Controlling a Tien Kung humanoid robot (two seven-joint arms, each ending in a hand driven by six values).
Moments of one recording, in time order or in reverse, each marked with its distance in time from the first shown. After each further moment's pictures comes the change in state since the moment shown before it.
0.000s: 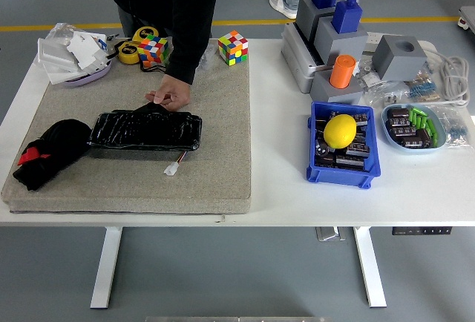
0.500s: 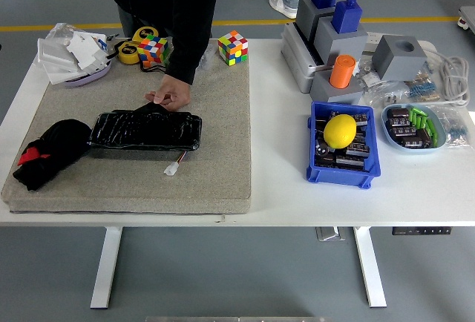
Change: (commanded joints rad) left arm -0.017 0.005 0.002 0.007 0.003 -0.010 0.004; right arm 0.000 0.003 -0.005 0.002 0.016 0.000 0.004
